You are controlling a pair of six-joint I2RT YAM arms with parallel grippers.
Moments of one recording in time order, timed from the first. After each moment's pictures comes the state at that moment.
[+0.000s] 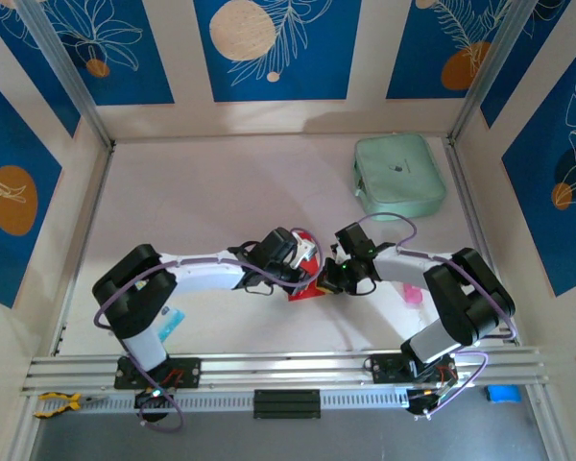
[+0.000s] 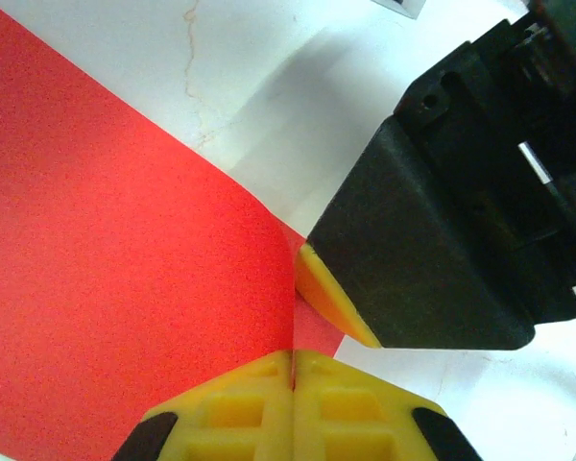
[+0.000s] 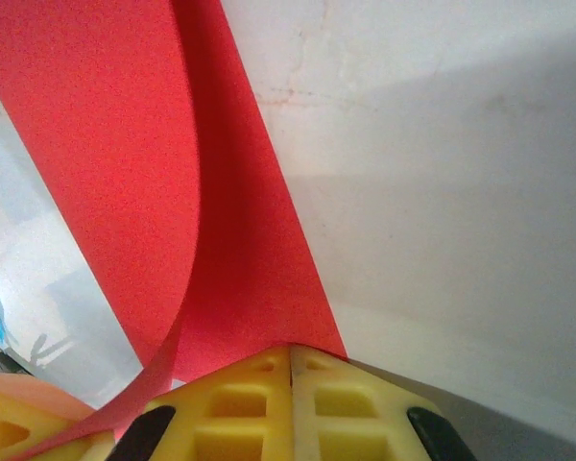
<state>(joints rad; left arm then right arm) -0.91 1.71 0.92 -0.09 0.28 -0.33 0.51 1.52 0.63 -0.29 -0.49 0.82</state>
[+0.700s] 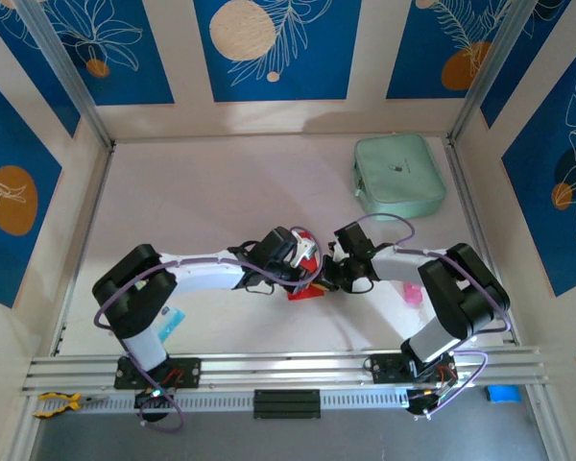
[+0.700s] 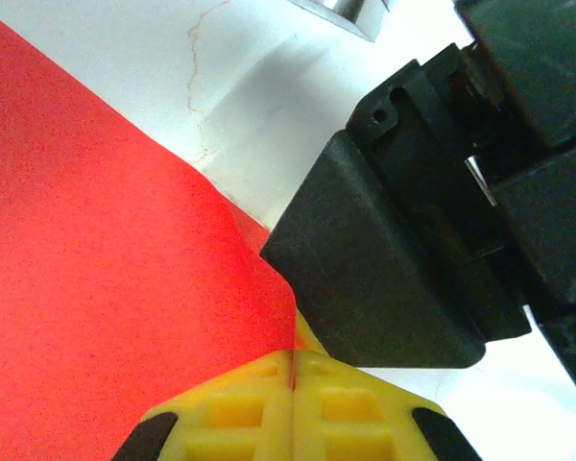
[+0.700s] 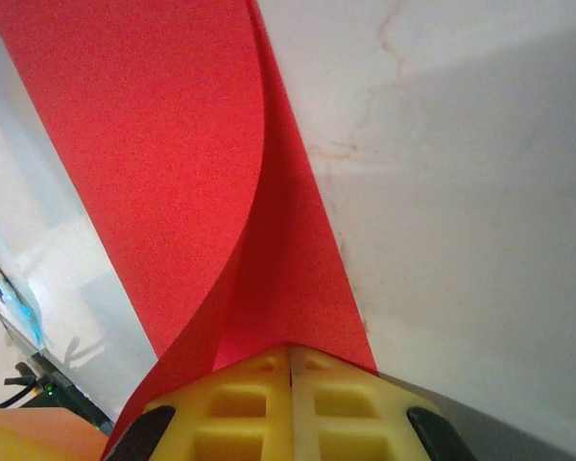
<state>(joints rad) -0.91 1.71 0.92 -0.08 0.28 -0.35 0.51 1.56 0.62 -0.19 -0.52 0.85</state>
